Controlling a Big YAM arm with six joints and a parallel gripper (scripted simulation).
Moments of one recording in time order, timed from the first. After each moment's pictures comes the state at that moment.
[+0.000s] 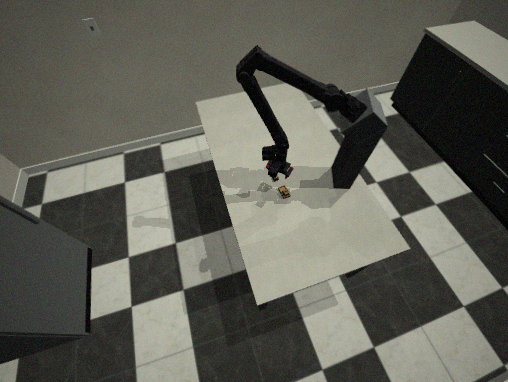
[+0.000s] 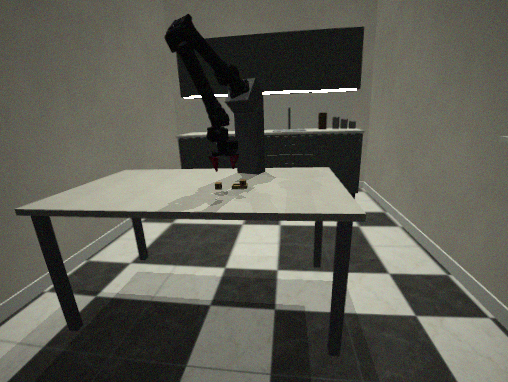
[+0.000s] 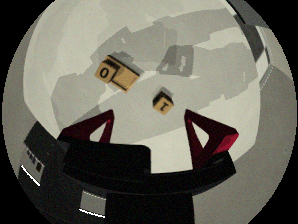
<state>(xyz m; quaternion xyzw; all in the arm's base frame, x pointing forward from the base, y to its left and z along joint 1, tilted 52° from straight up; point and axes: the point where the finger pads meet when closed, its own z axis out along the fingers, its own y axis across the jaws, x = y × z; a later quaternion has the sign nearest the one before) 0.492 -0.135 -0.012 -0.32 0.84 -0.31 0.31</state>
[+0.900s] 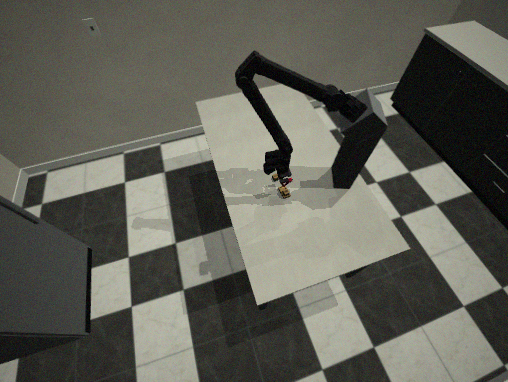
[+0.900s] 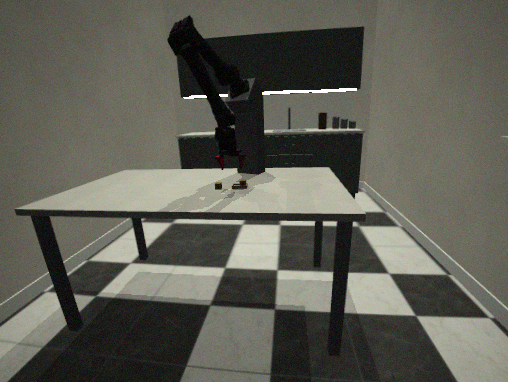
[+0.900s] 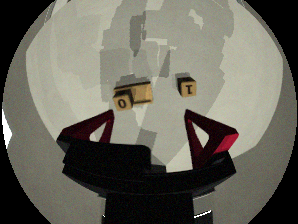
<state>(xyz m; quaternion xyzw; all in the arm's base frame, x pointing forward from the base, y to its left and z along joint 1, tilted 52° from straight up) 0.494 -0.104 -0.025 0.05 0.90 -0.16 0.41</state>
